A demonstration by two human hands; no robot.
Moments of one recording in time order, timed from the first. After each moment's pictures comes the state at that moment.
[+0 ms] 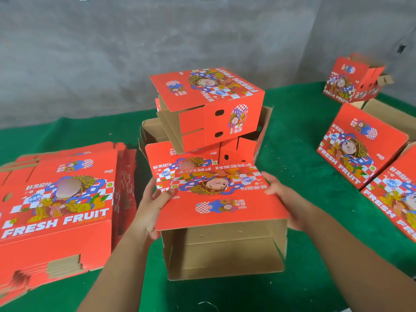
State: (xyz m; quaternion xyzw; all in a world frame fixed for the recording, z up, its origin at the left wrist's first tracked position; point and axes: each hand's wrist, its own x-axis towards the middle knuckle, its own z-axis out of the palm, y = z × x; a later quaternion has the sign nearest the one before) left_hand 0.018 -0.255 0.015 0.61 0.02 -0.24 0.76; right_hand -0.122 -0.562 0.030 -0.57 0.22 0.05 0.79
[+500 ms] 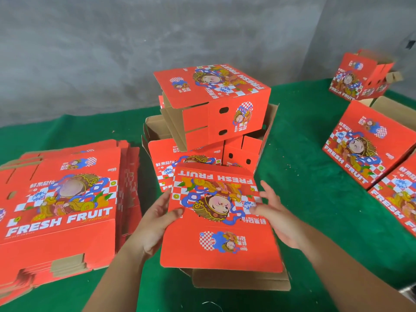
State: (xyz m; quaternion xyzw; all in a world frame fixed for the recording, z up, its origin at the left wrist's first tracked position) left_hand 0.005 -0.233 -0.010 0.56 -0.09 -0.34 0.75; right_hand -0.124 -0.529 -0.012 -0.65 0.24 0.00 0.72
